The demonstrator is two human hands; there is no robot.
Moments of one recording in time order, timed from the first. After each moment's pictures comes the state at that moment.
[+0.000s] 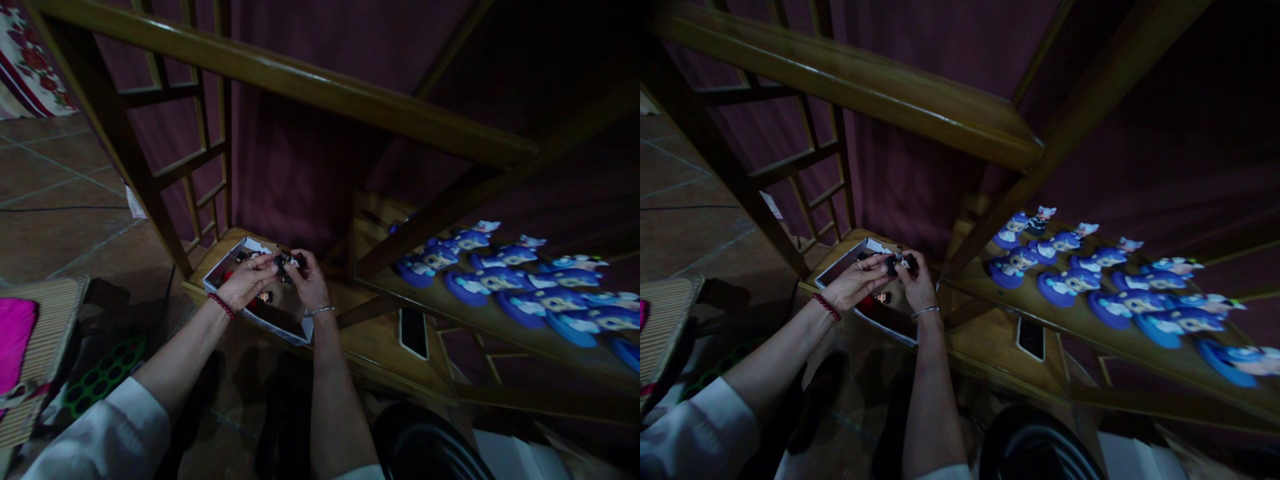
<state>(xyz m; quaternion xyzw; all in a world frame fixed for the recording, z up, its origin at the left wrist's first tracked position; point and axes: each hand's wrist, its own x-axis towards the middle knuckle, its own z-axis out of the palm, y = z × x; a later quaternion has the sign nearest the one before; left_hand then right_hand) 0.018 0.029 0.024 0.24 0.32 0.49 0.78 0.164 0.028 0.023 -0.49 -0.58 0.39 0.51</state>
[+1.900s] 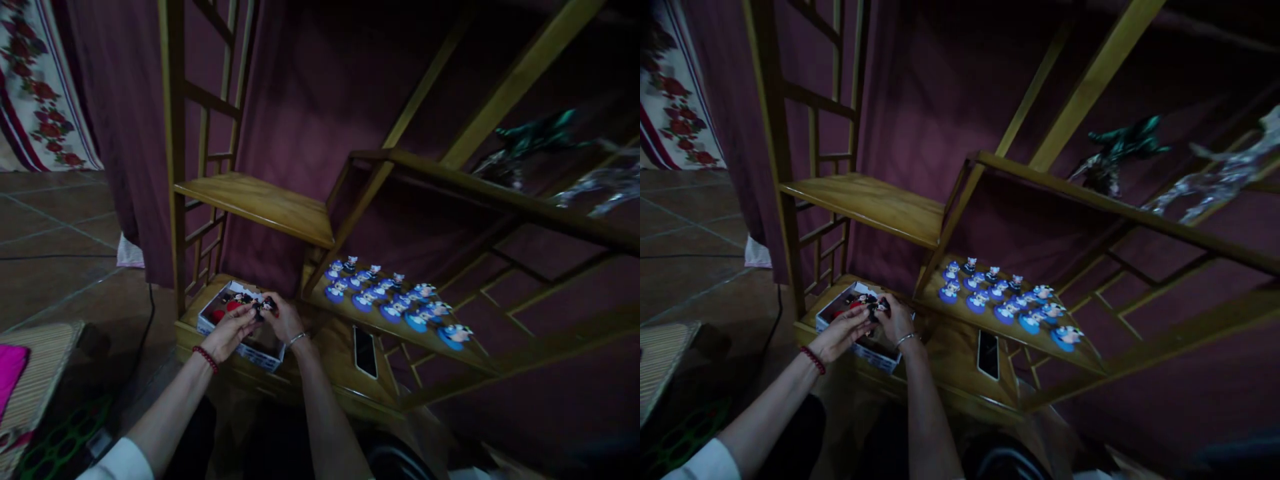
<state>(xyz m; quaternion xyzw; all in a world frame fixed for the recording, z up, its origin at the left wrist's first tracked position) 0.013 -0.043 0.070 0.21 0.30 0.52 0.78 0.154 -0.036 0.111 -0.54 -0.74 0.24 0.32</state>
